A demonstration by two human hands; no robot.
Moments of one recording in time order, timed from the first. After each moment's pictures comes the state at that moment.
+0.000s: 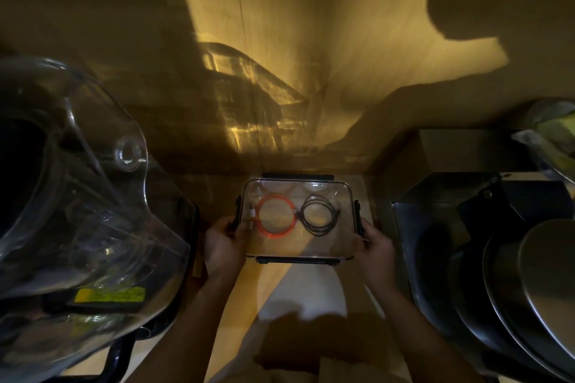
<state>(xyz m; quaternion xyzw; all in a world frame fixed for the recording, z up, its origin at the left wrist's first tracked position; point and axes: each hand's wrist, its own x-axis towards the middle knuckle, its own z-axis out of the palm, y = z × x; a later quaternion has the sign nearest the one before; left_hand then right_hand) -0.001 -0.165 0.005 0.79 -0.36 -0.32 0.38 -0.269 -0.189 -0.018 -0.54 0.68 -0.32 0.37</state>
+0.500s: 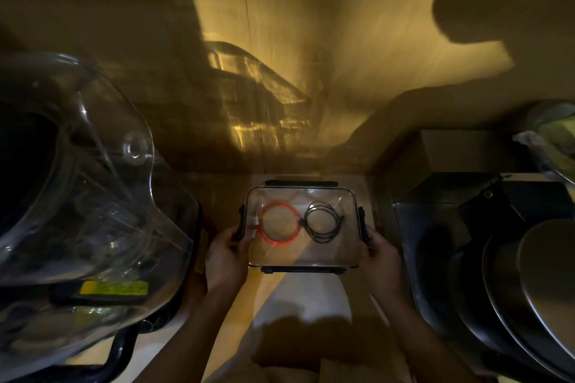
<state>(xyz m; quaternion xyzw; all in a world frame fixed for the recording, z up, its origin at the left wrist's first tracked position) -0.002 -0.138 -0.005 0.80 -0.40 -0.31 0.32 -0.277 -0.171 -0.016 -0.54 0.69 -0.31 0.37</state>
